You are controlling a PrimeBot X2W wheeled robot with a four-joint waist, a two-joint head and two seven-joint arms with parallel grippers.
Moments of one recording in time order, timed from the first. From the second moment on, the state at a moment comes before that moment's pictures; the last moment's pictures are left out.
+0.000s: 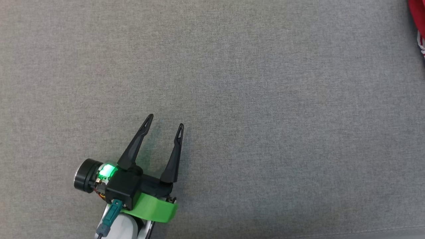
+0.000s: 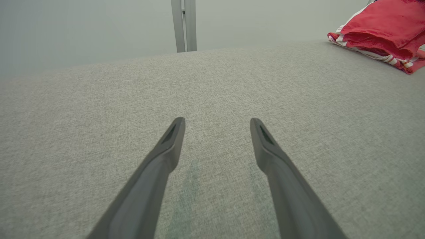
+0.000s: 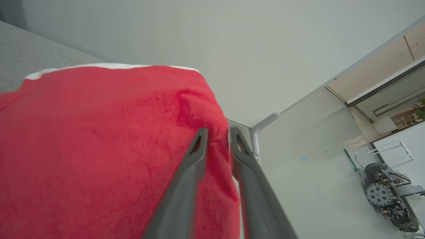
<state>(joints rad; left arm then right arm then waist) -0.12 0.07 -0.28 -0.03 -0.04 -0.12 -0.26 -1.08 -0.91 0.53 1.02 0.43 0.13 -0.26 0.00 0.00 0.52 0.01</state>
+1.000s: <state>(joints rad) 0.03 0.05 -0.24 0.08 -0.16 -0.05 -0.26 -0.32 -0.26 0.16 0.41 0.18 0.13 -0.26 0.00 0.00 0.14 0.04</state>
